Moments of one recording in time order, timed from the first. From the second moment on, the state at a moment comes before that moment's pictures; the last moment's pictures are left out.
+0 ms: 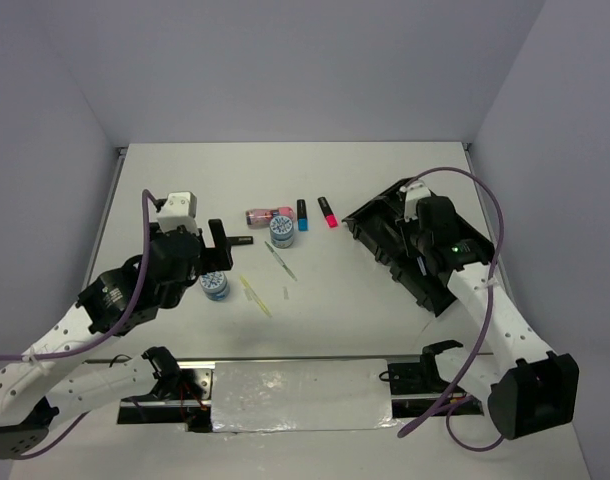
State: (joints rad) left arm -0.85 0.80 1.07 -0.79 -0.68 -0.56; right arm 0.20 1.04 0.82 -0.49 0.12 -0.16
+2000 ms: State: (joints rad) left arm -0.75 0.79 1.00 -1.03 -0.86 -0.82; right arm 0.85 1.48 1.09 -0.24 0.13 0.23
